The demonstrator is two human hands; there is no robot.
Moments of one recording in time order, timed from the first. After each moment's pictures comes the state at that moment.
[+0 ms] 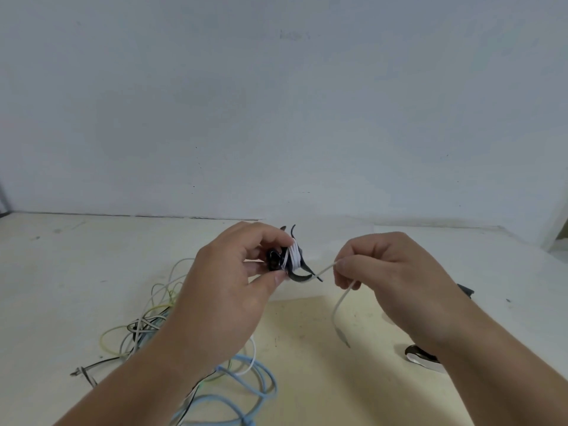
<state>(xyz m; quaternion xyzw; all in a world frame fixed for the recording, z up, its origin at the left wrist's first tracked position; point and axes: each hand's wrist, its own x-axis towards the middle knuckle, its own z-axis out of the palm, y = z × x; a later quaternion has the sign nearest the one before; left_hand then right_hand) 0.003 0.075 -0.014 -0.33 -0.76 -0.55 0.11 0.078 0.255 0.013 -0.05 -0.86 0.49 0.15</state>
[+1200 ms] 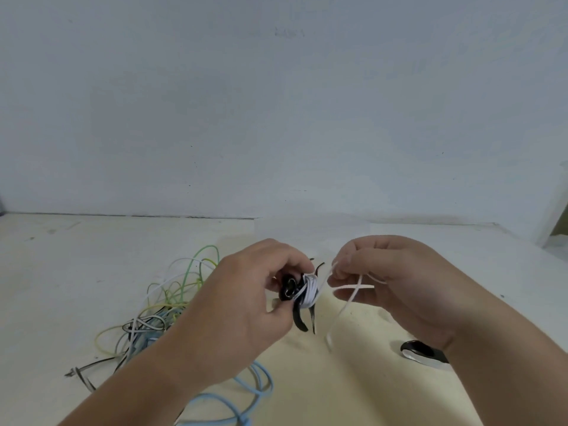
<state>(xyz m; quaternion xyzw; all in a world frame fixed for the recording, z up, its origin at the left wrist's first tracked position) 0.005 0.079 -0.021 -0.43 -0.79 -0.43 0.10 0.070 0.270 0.005 -0.04 -0.74 0.67 0.05</state>
